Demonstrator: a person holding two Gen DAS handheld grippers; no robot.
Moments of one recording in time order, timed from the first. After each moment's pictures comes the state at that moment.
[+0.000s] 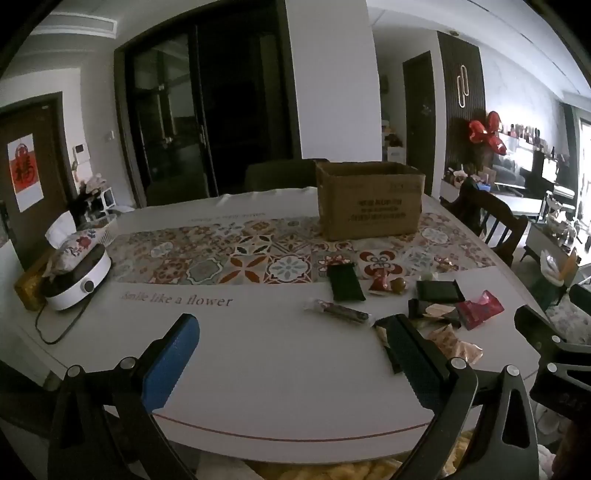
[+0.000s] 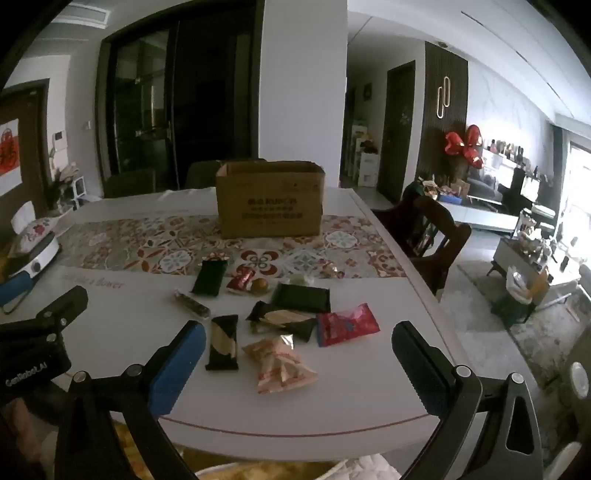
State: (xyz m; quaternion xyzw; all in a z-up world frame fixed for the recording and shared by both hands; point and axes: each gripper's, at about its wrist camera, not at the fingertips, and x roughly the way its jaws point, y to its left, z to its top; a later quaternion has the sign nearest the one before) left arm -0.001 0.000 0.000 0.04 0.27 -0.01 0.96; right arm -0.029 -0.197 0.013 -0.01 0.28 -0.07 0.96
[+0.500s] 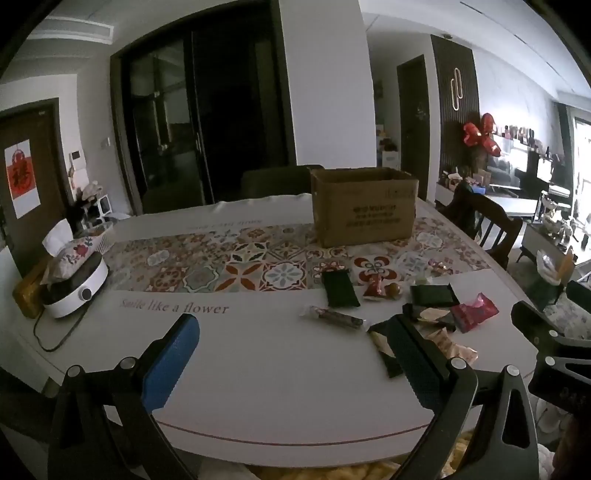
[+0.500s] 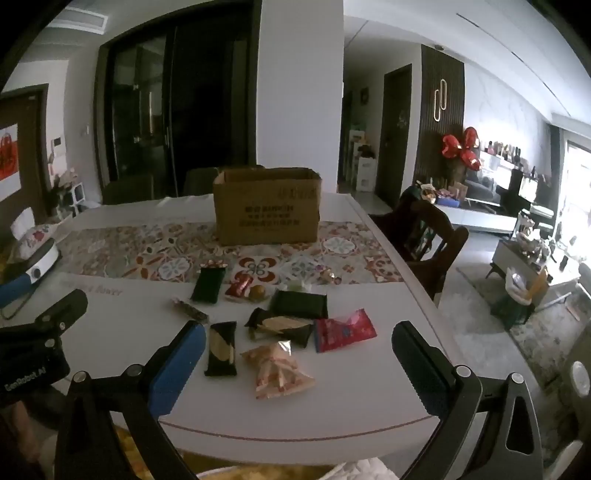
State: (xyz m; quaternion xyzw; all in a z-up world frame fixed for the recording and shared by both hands) left arm -0.003 -0.002 0.006 0.05 0.26 -0.02 0.96; right arm -0.028 -0.199 0.015 -0.01 0.27 -0.07 0.96
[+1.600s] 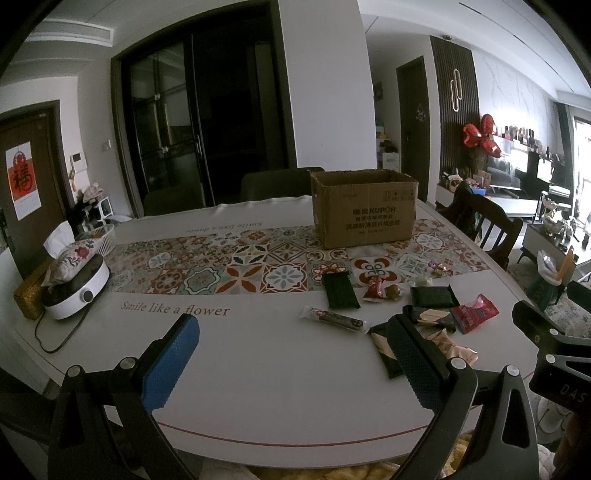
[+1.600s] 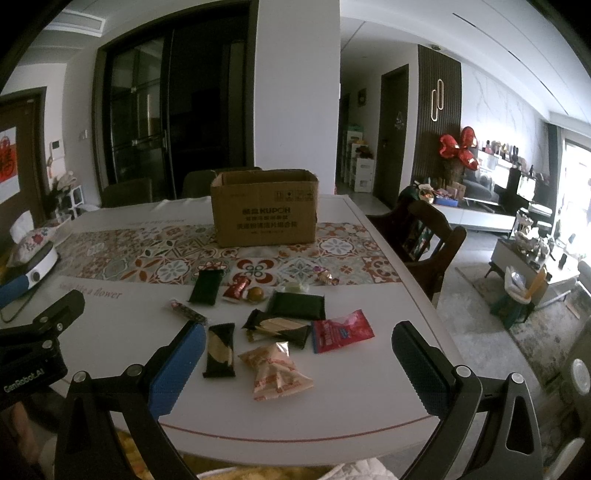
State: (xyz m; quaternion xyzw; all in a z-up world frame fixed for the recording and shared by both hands) left arm -0.002 -0.003 0.008 0.05 0.26 -0.02 0.96; right arm -0.029 -0.200 0.015 -0.01 0.27 -0.07 0.96
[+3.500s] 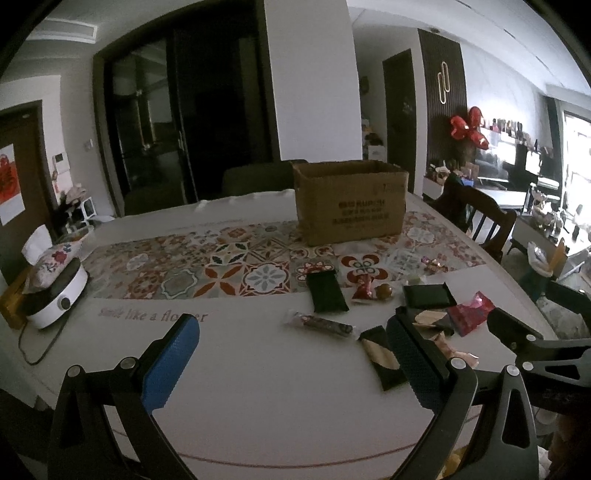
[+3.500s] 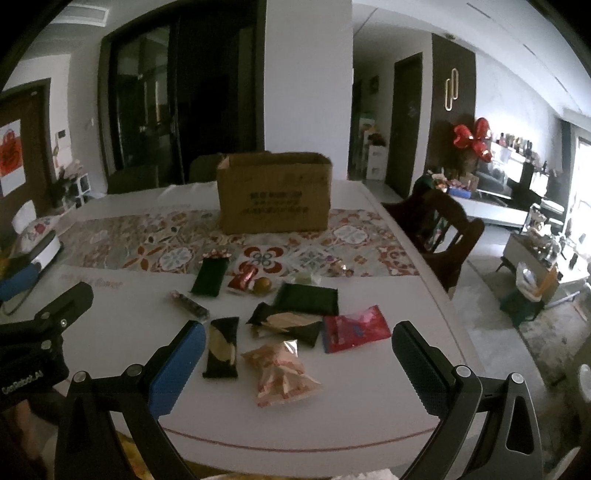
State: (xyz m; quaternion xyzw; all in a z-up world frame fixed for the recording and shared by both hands) left arm 0.042 -0.012 -0.005 0.06 0.27 -0.05 0.96; right arm 0.008 -0.203 -0.002 -0.01 0.31 -0.04 0.95
